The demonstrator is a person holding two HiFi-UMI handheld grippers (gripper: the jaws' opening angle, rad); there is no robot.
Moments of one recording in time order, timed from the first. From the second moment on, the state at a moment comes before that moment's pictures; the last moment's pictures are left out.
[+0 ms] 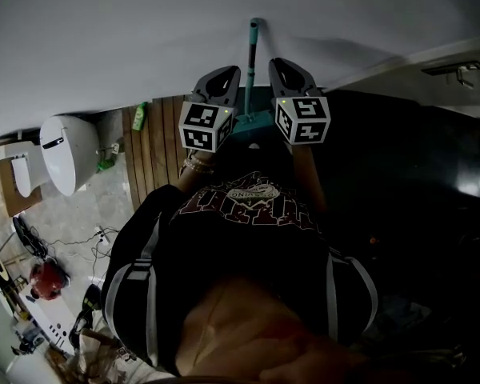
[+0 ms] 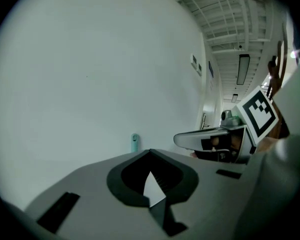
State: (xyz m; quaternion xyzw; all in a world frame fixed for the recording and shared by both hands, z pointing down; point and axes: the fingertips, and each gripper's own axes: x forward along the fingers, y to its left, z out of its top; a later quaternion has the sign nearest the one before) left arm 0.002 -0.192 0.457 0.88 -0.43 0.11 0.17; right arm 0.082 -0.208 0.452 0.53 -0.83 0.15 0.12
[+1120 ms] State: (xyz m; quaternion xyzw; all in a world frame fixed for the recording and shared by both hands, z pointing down) left arm 0.037 -0.164 0.451 0.90 -0.40 0.11 0.16; right arm 0.102 -0.153 0.448 0.53 -0.83 0.17 0.11
